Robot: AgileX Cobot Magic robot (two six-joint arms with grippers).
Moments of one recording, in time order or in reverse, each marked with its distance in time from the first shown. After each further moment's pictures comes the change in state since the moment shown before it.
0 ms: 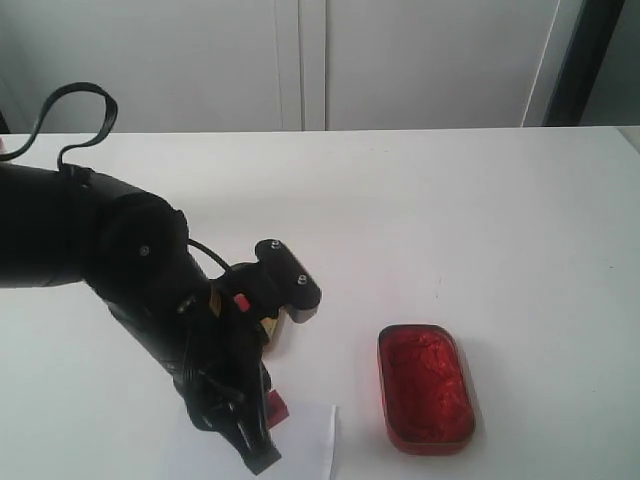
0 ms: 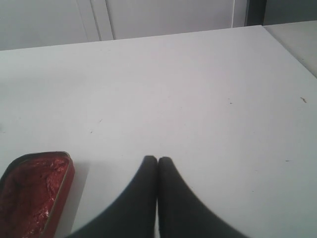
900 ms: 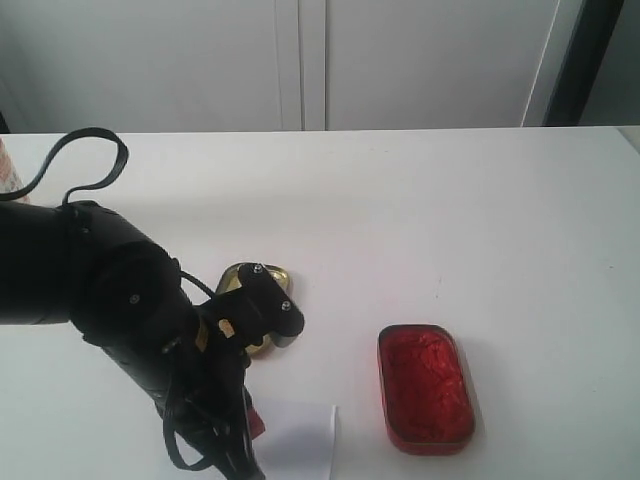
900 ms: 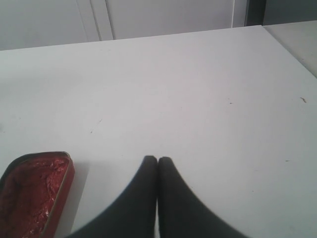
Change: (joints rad) left arm -0.019 0.000 0.081 0.114 -0.055 -0.149; right arm 0.000 0.000 0.000 0.000 0.000 0.000
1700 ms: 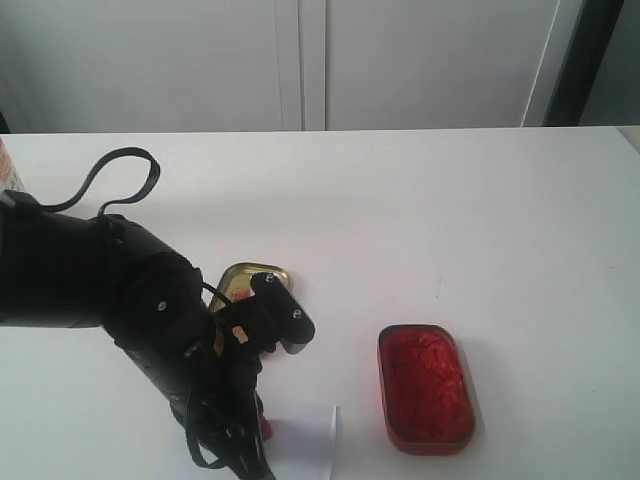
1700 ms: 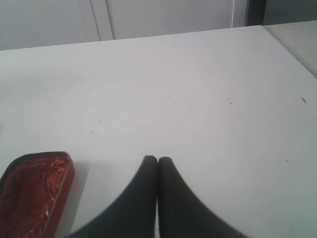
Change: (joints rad) left arm 0.000 0.099 -0.015 -0.013 -0.034 0.023; right arm 0.000 0.000 0.000 0.000 0.000 0.000
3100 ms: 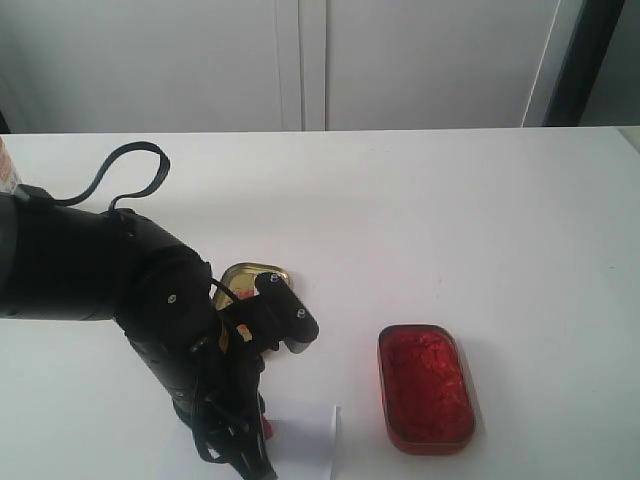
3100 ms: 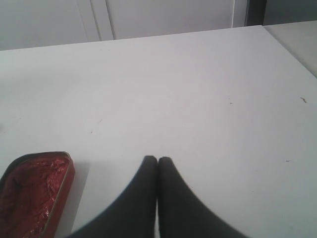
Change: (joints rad) left arm 0.000 0.022 -0.020 0.000 0.035 0.004; right arm 0.000 0.000 0.000 0.000 0.000 0.000
